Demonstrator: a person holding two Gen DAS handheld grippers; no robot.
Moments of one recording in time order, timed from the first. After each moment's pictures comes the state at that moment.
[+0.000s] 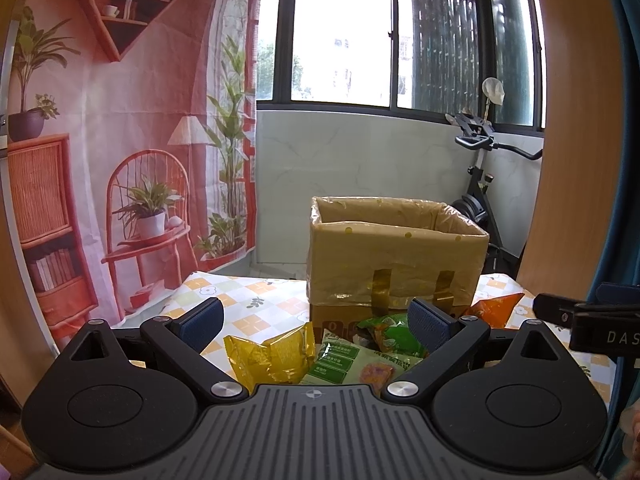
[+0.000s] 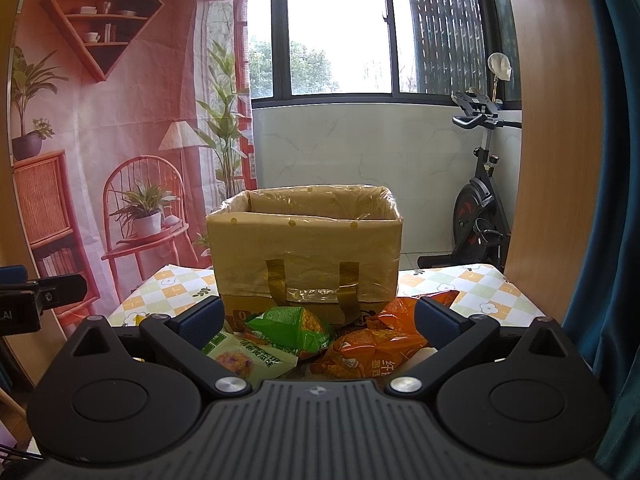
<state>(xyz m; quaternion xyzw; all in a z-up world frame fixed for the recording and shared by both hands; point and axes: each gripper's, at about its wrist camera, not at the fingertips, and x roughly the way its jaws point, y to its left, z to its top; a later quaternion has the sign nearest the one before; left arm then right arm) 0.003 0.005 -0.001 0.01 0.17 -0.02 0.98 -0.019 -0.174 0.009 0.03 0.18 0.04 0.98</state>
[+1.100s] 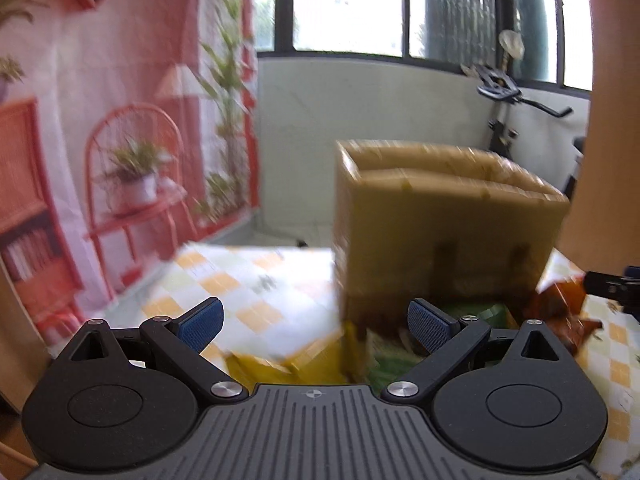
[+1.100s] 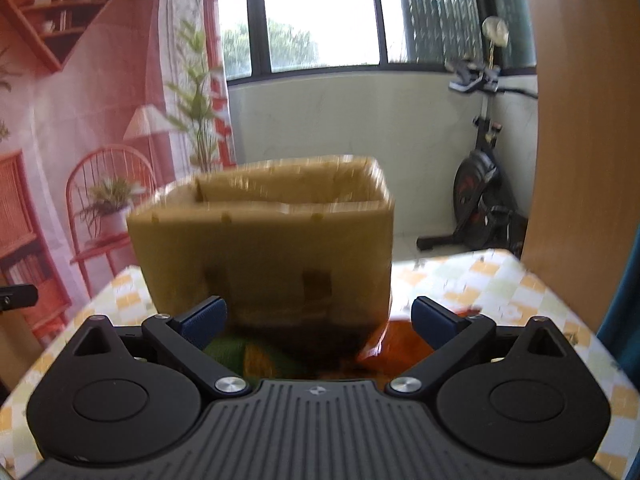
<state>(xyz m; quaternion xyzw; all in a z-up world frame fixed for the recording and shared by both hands) 0.134 0.028 -0.051 0.01 0.25 -0.04 0.97 0.120 -0.213 -0.039 0.05 0.22 0.03 0.97</state>
